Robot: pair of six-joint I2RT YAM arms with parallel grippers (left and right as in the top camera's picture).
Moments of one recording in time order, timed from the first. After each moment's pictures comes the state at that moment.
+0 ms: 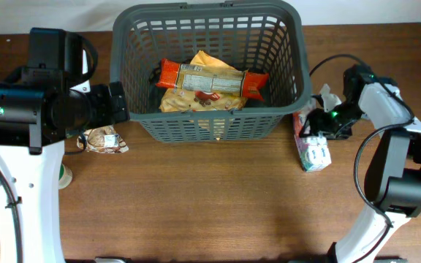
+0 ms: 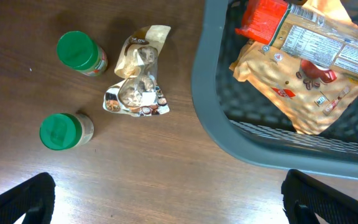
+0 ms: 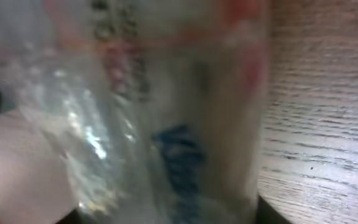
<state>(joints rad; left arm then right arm) -0.09 1.53 2.07 -1.64 -0.12 -0.28 -0.18 2.03 1.43 -1.04 -0.35 -0.17</state>
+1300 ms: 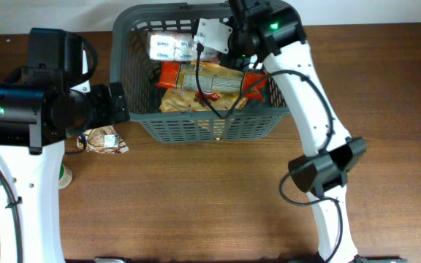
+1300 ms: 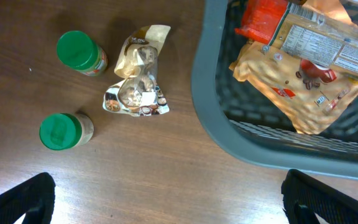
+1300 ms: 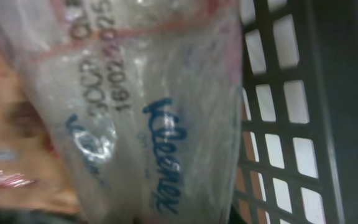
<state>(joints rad) -0.09 1.53 2.07 -1.64 -0.12 -0.28 0.42 2.35 2.67 -1.27 -0.07 -0.96</state>
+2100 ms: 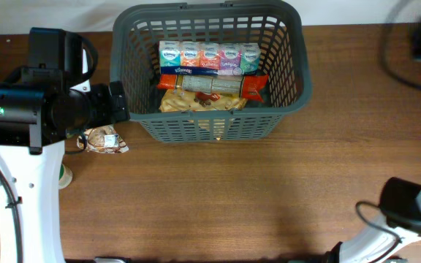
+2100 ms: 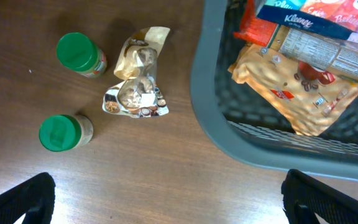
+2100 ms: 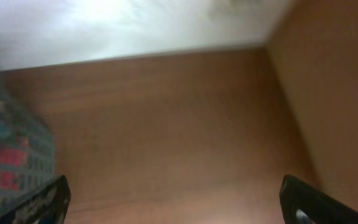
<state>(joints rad) -0.09 1.53 2.07 -1.63 -0.12 -0.28 -0.39 1.94 2.82 -1.68 -0.05 -0.15</state>
